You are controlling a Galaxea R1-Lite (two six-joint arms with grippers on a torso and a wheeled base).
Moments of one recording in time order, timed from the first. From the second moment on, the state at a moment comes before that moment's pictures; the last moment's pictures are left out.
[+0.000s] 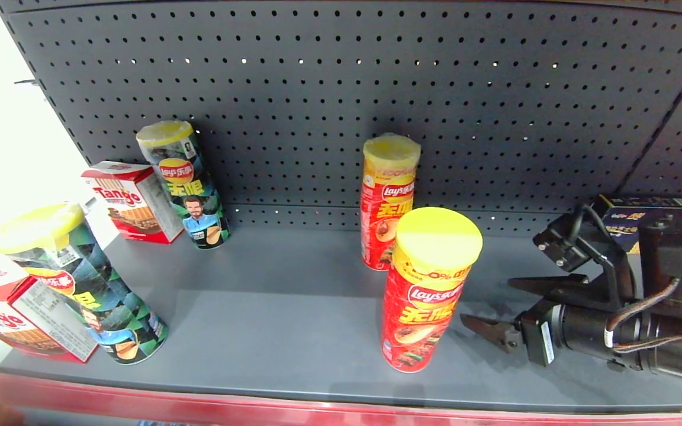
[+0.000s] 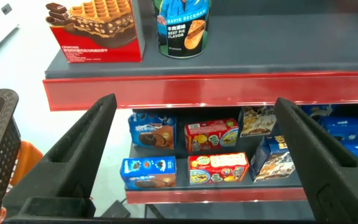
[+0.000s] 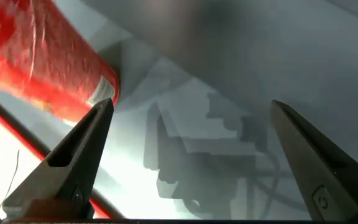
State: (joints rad) left arm 0.00 0.00 0.00 0.00 -0.07 0.01; right arm 0.58 1.43 -0.65 -0.37 -0.01 -0.07
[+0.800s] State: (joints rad) left arm 0.00 0.00 0.00 0.00 -0.07 0.01; right arm 0.63 1.52 -0.71 -0.37 -0.01 -0.07
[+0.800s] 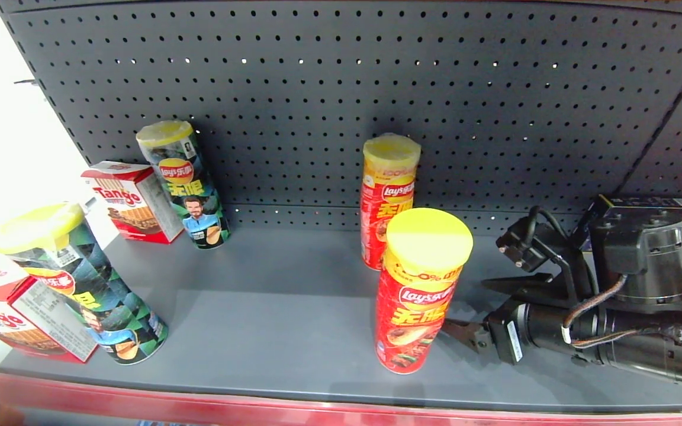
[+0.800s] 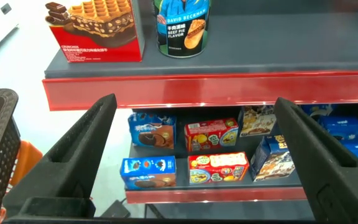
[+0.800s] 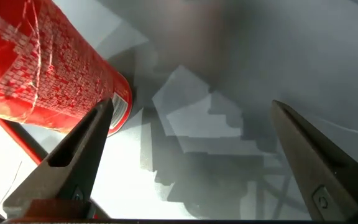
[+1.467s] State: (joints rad) left arm 0.00 0.00 0.00 0.00 -0.07 0.01; right arm 0.66 1.53 -0.72 -0.37 -0.01 -0.07
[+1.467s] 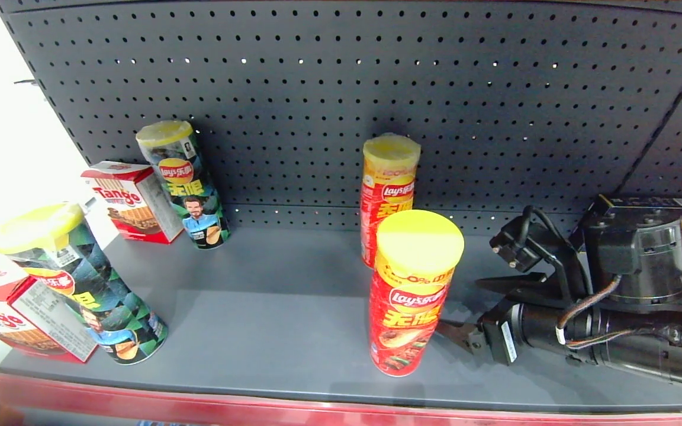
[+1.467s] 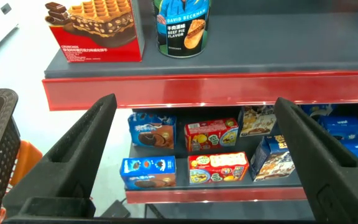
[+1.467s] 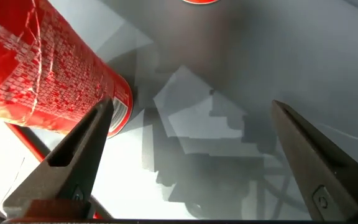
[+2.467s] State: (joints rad) left arm 0.00 0.00 0.00 0.00 -0.07 0.01; right arm 0.69 1.50 -0.69 -0.37 -0.03 -0.07
